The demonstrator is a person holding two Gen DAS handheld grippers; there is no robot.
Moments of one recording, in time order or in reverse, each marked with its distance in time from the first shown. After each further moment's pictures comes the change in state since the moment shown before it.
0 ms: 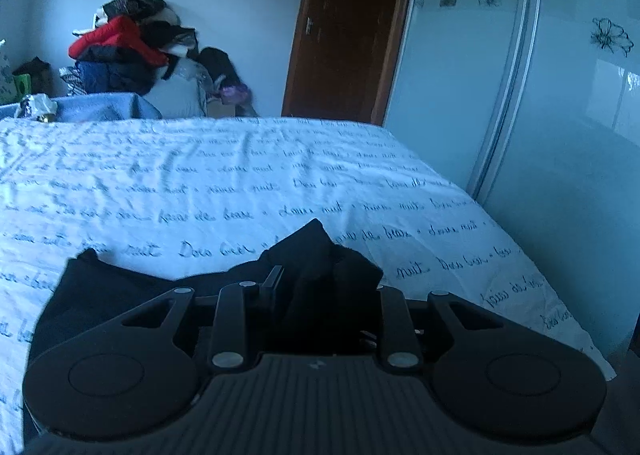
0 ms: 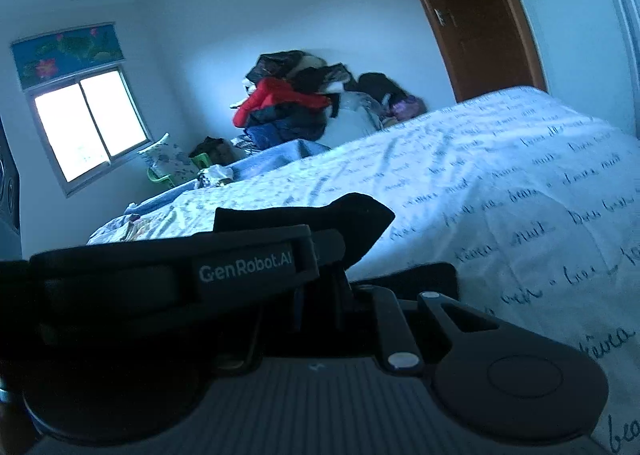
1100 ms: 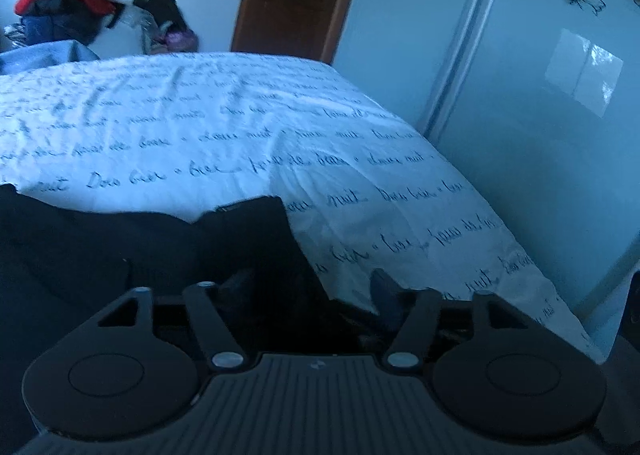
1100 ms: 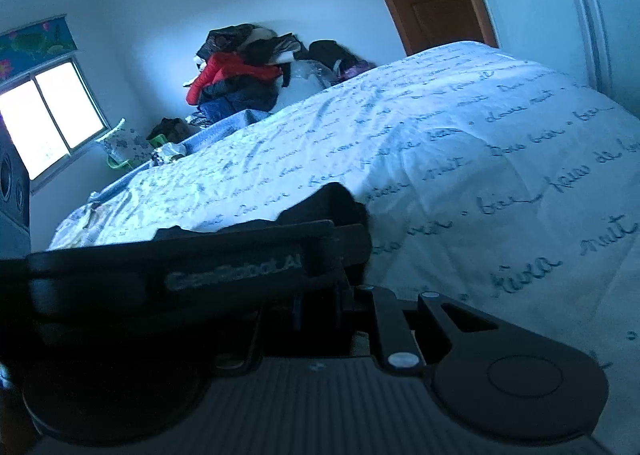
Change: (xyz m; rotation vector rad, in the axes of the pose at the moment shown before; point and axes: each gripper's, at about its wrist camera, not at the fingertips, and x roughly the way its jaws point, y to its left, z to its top) left arm 0.039 -0.028 -0.032 0.017 0.163 -0.166; right arm -0.024 -0.044 -0.025 0.063 0.092 -0.124
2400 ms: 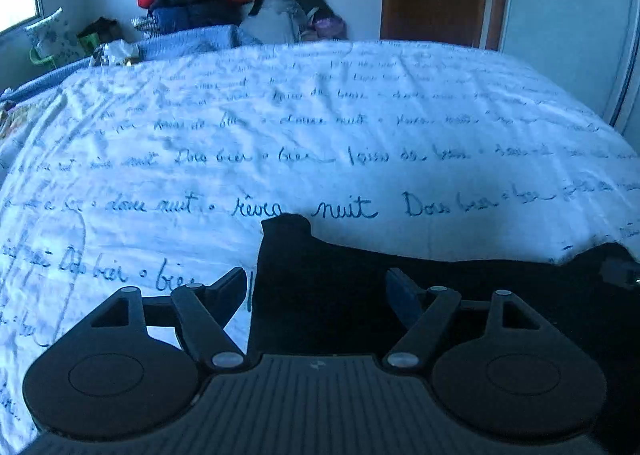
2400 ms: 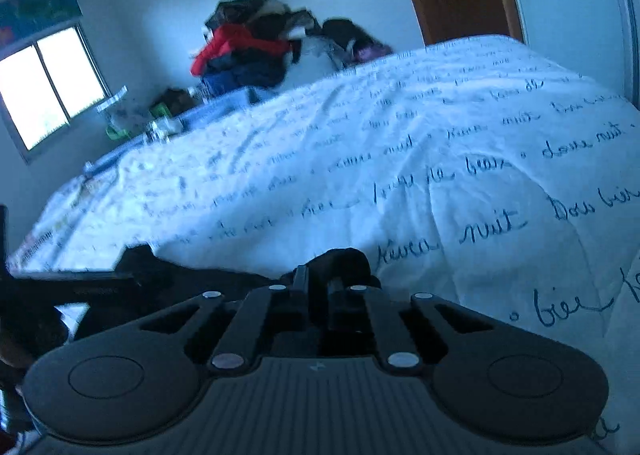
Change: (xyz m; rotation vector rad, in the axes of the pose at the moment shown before) left arm -0.007 0.171 0.029 -0.048 0.043 0.461; right arm 0.084 0.002 0.050 -0.079 0.092 0.010
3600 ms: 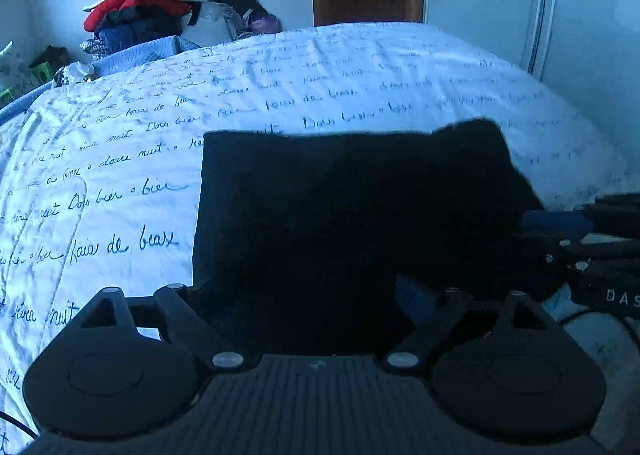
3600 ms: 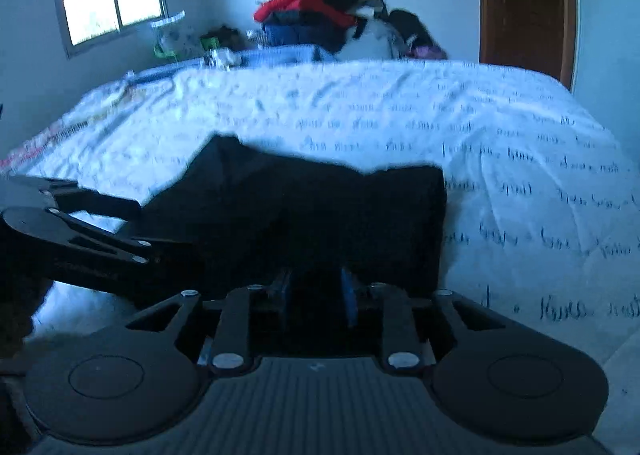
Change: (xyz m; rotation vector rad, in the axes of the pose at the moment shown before) left arm -0.095 -0.029 -0.084 0.164 0.010 -0.110; right arm -0.072 0.067 -0.066 -0.303 0.082 0.003
